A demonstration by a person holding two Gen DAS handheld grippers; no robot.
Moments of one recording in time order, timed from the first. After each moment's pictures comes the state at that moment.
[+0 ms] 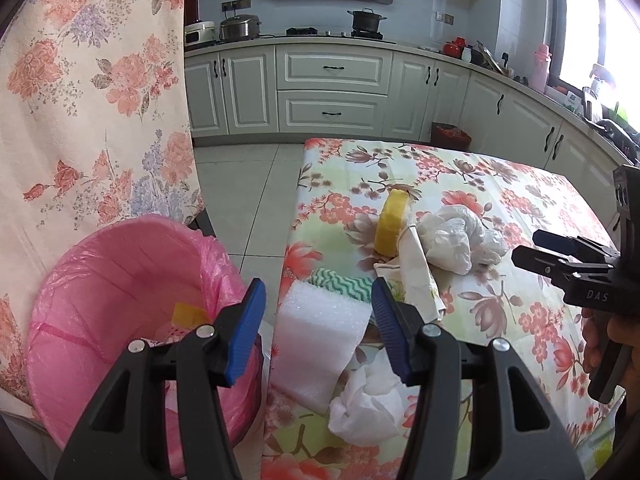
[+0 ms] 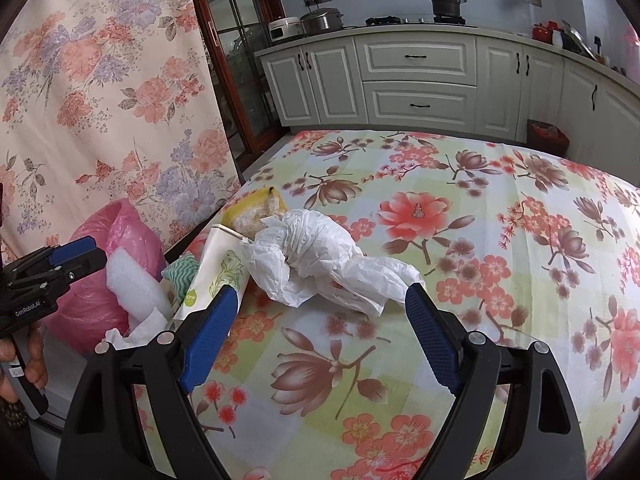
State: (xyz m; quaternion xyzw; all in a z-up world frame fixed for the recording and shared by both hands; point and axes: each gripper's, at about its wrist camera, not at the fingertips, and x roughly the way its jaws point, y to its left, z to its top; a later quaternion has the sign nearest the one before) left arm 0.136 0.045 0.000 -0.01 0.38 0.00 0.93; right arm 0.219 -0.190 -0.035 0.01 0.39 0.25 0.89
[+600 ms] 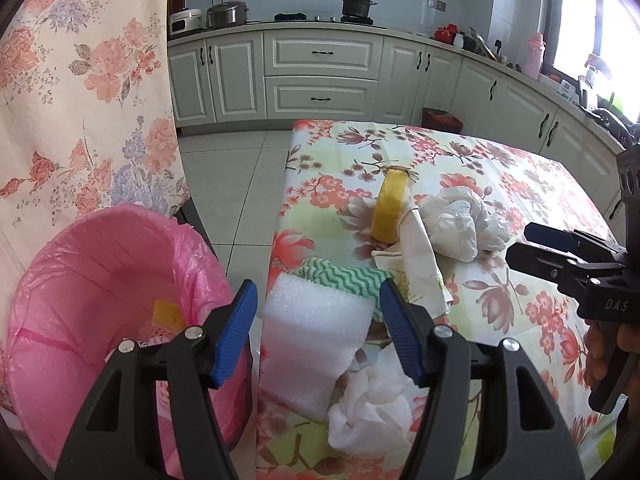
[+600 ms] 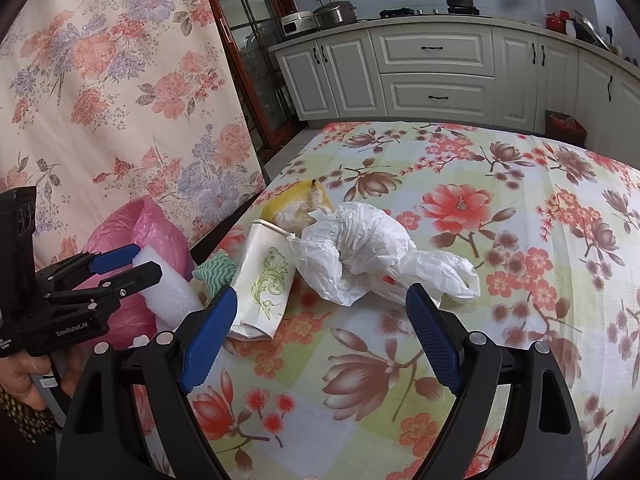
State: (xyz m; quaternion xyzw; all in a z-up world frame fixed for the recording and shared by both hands) left arm 0.150 0.044 -0.020 -0.01 0.40 -0.02 0.92; right arm 0.213 -0.161 -0.035 0.03 0.40 0.28 0.88
